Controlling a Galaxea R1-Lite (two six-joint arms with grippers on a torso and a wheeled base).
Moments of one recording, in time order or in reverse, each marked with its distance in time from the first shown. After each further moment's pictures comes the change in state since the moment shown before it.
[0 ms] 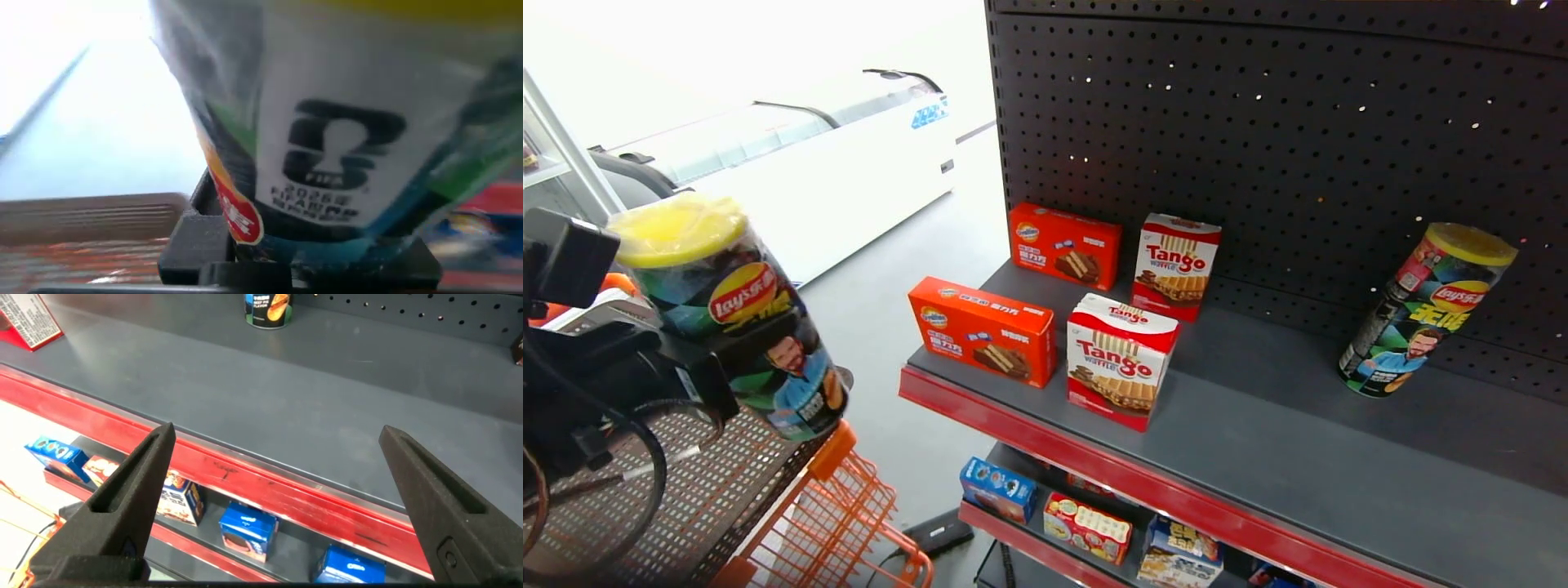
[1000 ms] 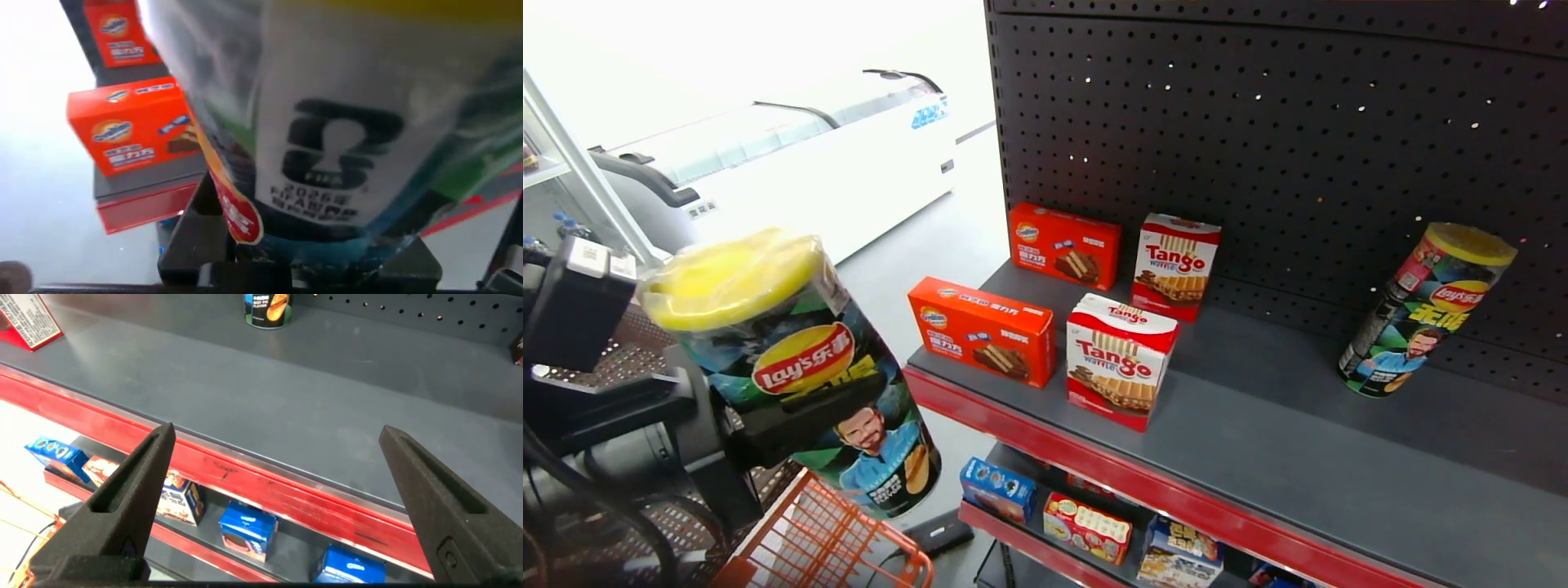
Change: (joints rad) left arm -0.233 -0.056 0.024 0.045 -0.212 -0.045; right arm 0.000 0.000 0.000 0.001 0.000 0.000
